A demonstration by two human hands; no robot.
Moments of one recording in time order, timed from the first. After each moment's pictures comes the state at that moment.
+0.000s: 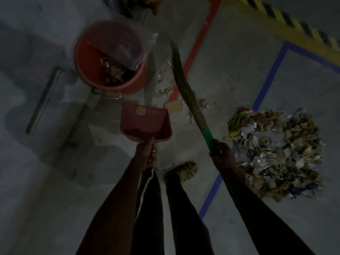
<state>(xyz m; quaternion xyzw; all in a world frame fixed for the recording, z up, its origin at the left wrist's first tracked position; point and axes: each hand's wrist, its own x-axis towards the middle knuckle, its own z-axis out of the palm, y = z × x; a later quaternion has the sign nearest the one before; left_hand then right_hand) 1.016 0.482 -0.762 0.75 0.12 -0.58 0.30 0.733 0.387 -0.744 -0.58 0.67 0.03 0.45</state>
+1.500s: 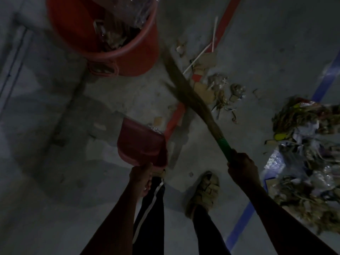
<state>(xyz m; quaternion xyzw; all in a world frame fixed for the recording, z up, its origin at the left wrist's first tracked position) 1.048 0.597 -0.996 0.80 0.18 -0.53 0.21 0.750 0.438 -1.015 -0.67 0.65 0.14 0.35</state>
